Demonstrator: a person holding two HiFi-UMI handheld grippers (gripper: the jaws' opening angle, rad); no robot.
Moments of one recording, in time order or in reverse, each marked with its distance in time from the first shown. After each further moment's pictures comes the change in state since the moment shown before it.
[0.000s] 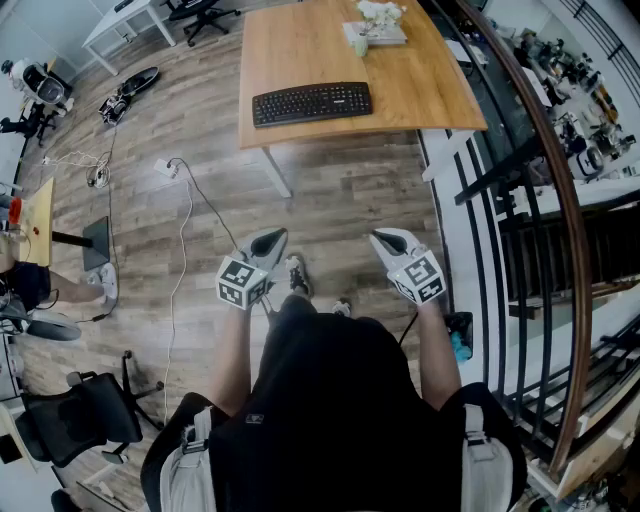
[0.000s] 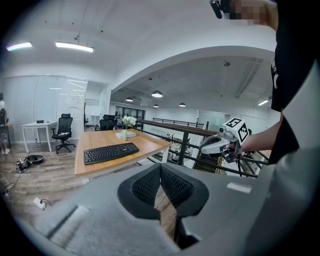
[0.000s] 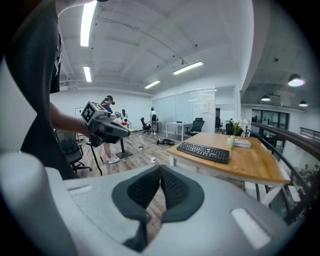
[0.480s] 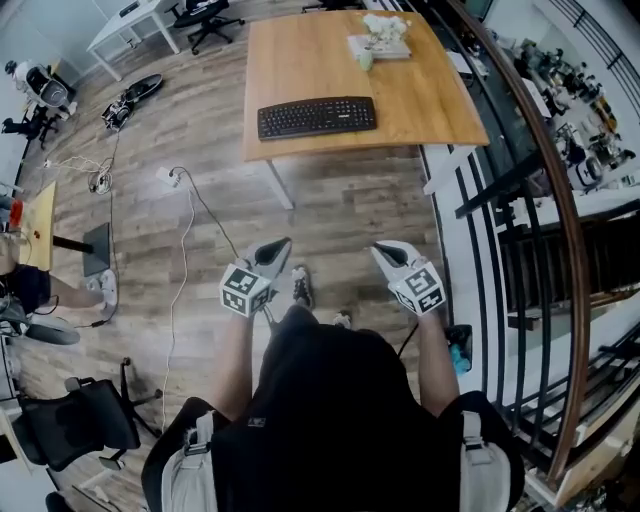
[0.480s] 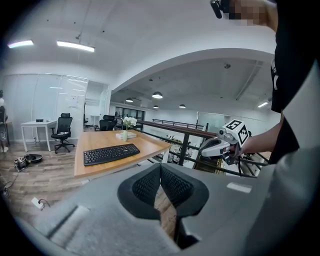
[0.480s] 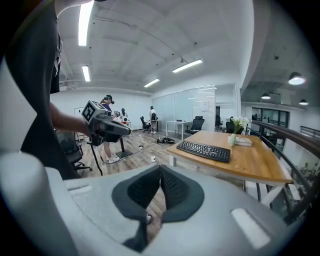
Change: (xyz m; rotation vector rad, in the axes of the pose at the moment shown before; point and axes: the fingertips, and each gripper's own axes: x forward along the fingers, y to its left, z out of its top) left arm 0.004 0.013 0.004 -0.026 -0.005 -0.016; right arm 0.012 -0.002 0.009 0.008 -0.002 0.008
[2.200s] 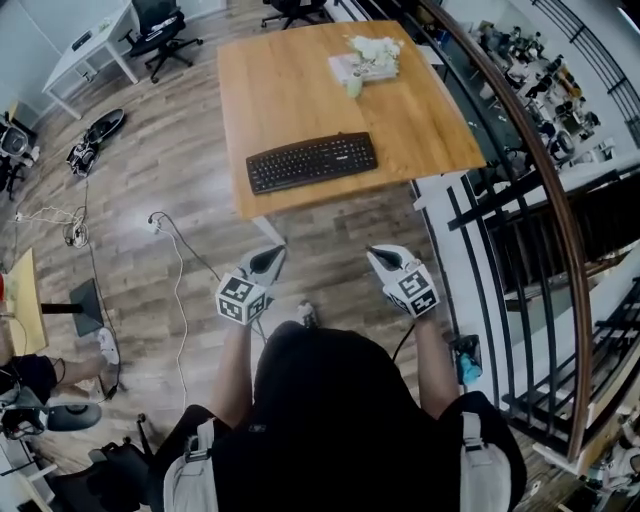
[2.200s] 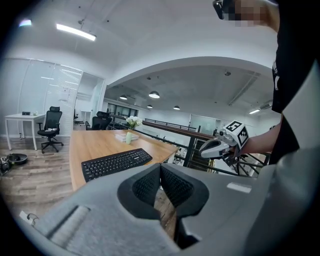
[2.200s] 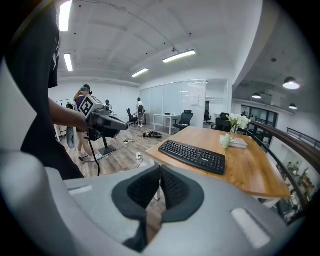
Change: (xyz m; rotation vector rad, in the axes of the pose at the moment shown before) left arm 0.089 0.193 0.042 -0.022 0.002 -0.134; right arm 0.154 -0.099 0.057 0.042 0.118 -0.142
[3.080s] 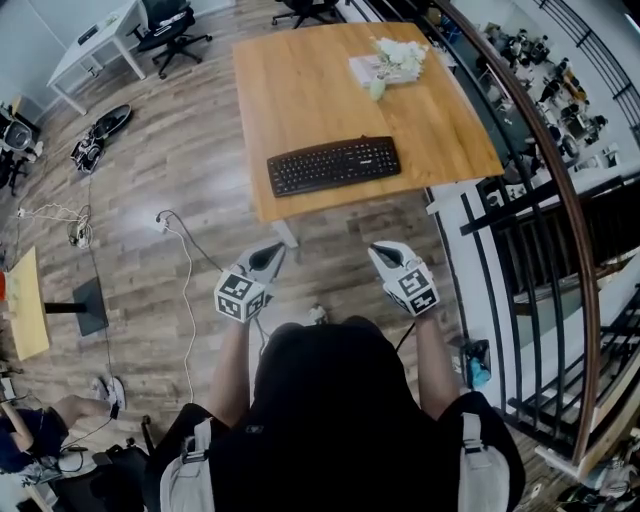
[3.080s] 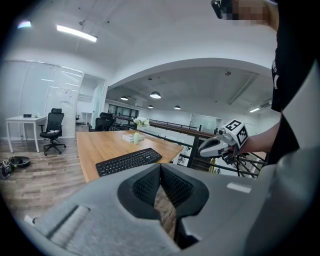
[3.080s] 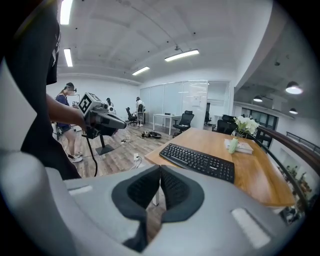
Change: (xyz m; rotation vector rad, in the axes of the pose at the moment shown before) left arm -0.031 0.077 -0.006 0.017 0.002 0.009; right arm 0.075 0.019 0.033 -0.036 -0.007 -0.020
